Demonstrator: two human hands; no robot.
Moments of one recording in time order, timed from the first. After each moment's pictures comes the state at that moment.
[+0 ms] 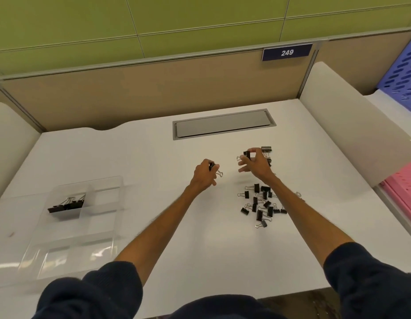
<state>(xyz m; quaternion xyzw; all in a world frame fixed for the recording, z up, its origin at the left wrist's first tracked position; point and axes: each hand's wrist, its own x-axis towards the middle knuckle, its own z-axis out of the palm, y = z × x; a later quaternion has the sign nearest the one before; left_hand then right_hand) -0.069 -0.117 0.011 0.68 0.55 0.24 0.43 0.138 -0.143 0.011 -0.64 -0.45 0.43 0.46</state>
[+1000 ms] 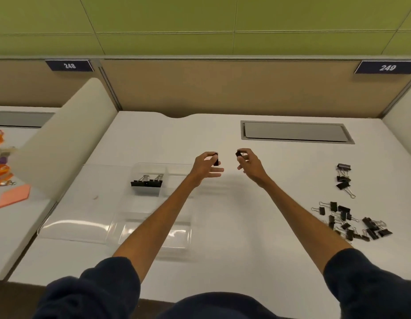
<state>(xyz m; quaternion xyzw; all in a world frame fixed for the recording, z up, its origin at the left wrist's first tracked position) -0.322 -0.086 0.043 0.44 0.52 0.38 0.62 -0.123 -0.084 0.025 -0.59 -0.59 0.39 0.39</state>
